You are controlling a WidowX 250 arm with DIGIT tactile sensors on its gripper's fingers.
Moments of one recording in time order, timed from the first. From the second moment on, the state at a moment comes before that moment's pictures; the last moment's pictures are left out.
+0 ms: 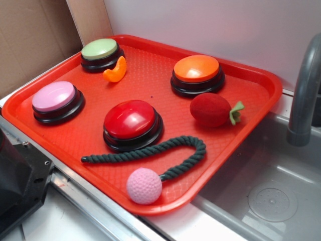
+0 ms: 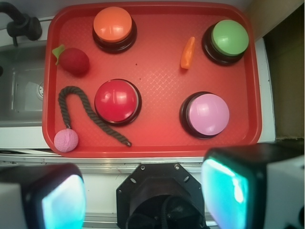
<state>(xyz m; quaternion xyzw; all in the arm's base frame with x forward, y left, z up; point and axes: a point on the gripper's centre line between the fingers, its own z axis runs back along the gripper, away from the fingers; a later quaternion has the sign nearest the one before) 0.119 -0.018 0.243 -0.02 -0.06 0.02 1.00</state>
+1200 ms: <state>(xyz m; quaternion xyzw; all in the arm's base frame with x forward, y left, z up) 0.203 0.037 0.154 -0.03 -0.08 0.28 0.96</state>
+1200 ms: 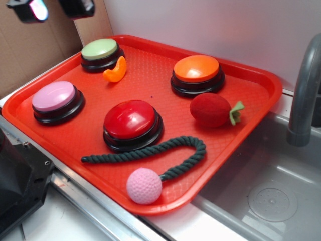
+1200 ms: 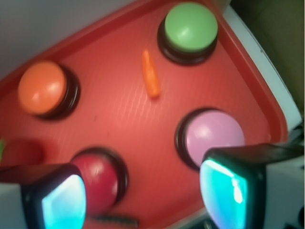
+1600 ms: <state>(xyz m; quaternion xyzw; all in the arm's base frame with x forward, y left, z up) 0.243 0.058 0.096 -0.01 -0.08 0.33 0.94</state>
